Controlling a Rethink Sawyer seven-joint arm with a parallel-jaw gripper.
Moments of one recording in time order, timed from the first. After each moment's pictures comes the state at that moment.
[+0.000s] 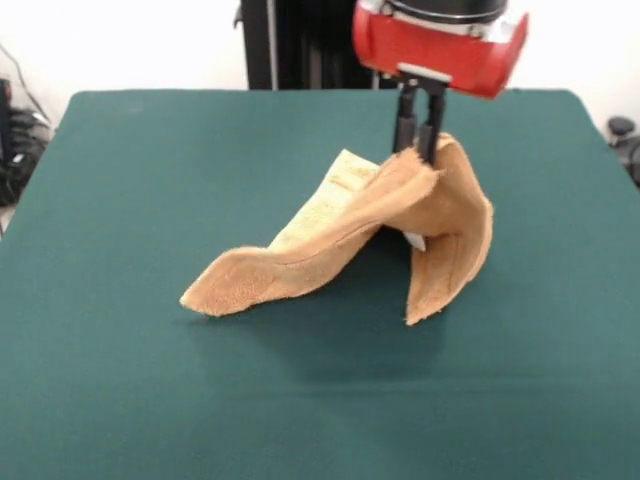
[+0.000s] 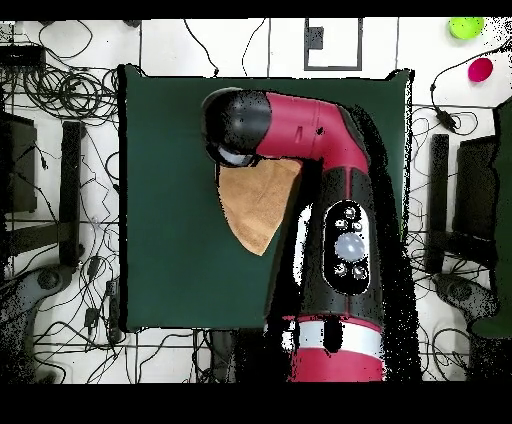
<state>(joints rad) -0.08 -0.55 -0.04 1.15 -0.01 0.98 2.14</state>
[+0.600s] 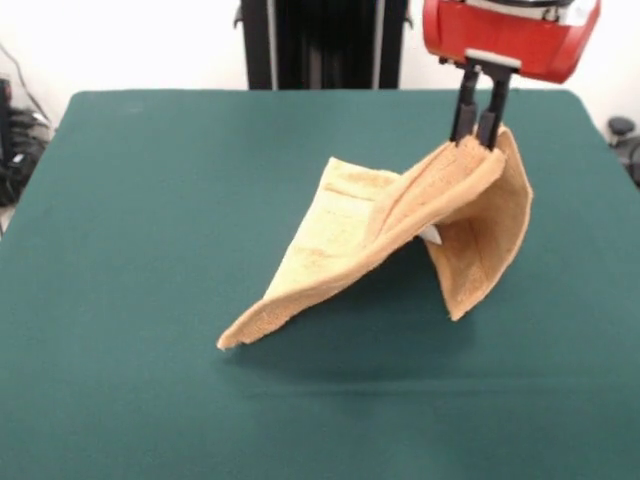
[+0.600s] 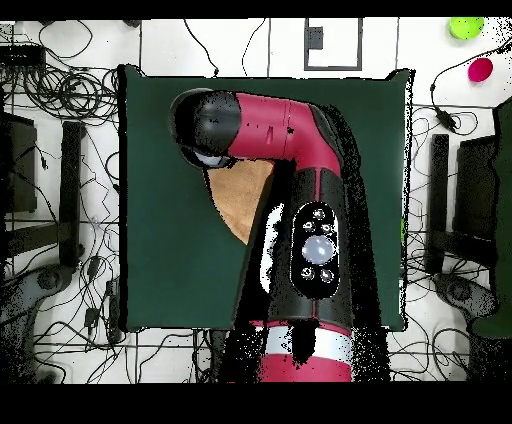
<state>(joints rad) -0.01 -0.55 -0.08 1.15 0.04 0.98 2.14</state>
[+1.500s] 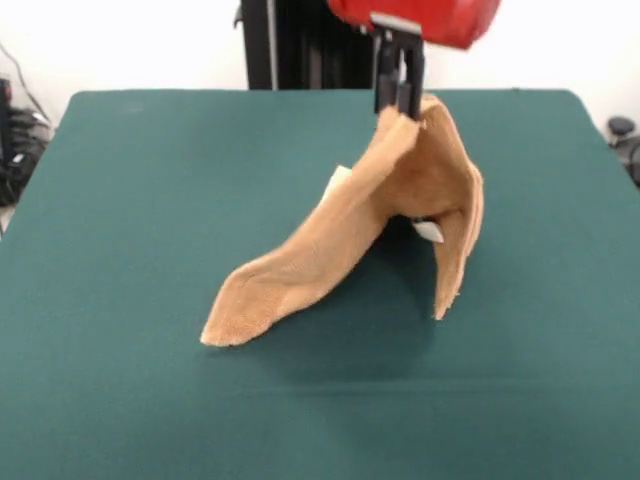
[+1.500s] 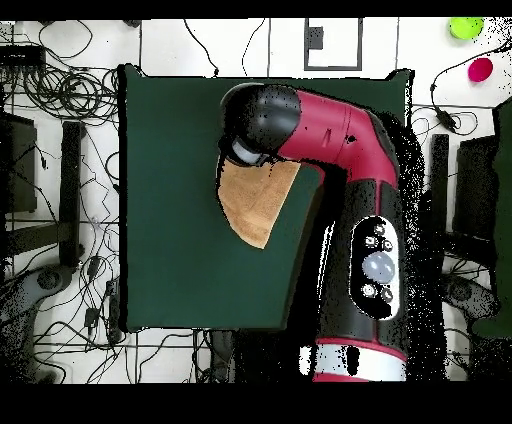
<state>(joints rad) -0.11 -0.59 -0.08 1.17 0.09 1.03 2.14</state>
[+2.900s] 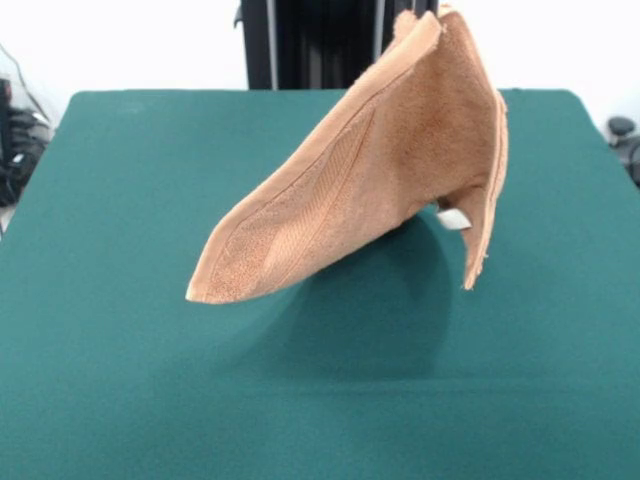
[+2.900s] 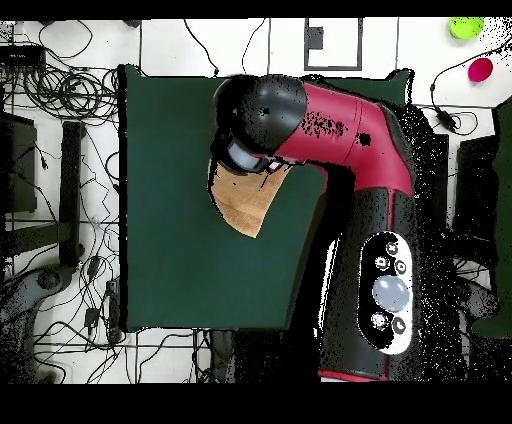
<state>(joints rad) -0.11 -0.66 -0.08 1.16 0.09 1.21 2.14</state>
